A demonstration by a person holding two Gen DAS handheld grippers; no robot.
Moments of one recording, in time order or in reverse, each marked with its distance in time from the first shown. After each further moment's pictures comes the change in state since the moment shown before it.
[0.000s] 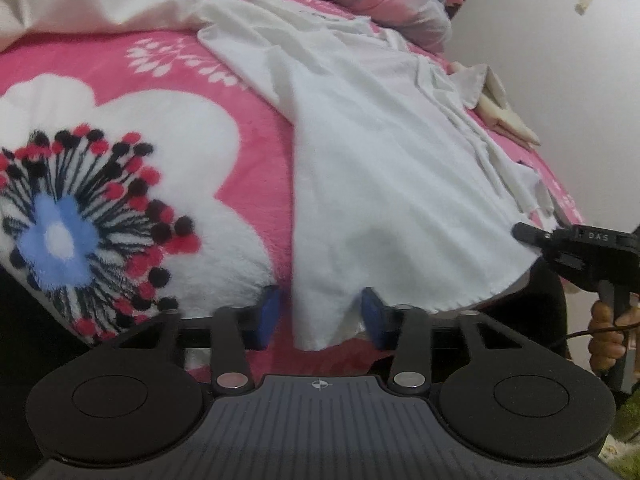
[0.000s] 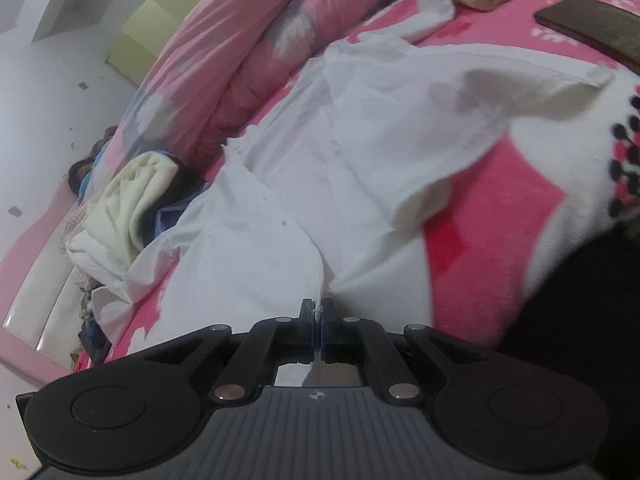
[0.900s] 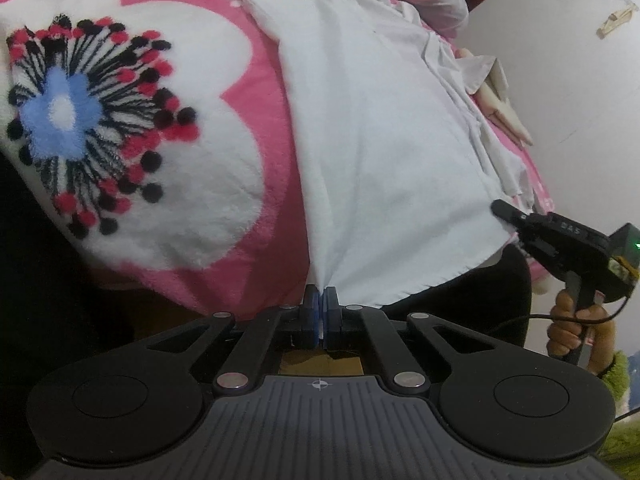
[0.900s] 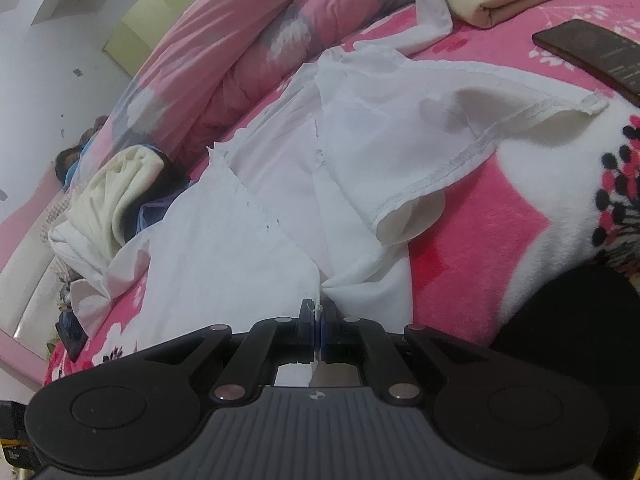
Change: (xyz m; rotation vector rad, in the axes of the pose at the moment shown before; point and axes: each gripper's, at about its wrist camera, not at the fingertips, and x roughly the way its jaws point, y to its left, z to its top) left arm -0.006 0.008 -0.022 -0.161 0.111 -0.090; right arm -0.002 0.005 0.003 -0.095 -0.015 -0.058
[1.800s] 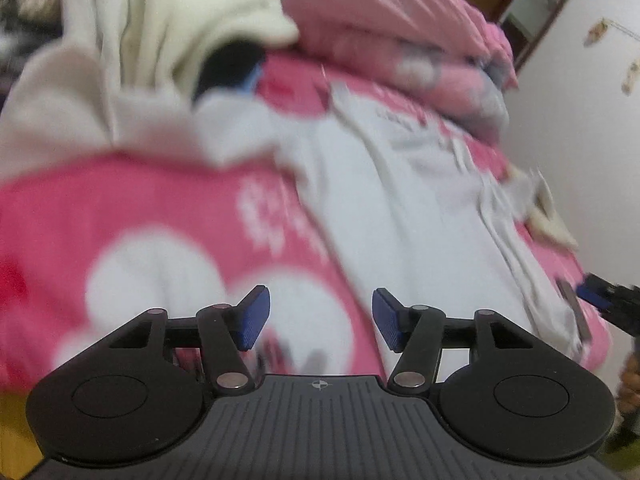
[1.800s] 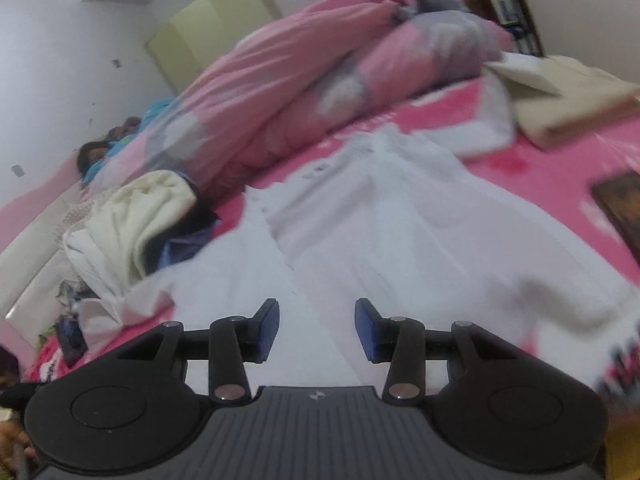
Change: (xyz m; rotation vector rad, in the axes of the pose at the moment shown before) left arm -0.068 0.024 0.132 0.043 -0.307 0.190; right arm -0.004 0.063 0.085 -0.166 -0.077 0.048
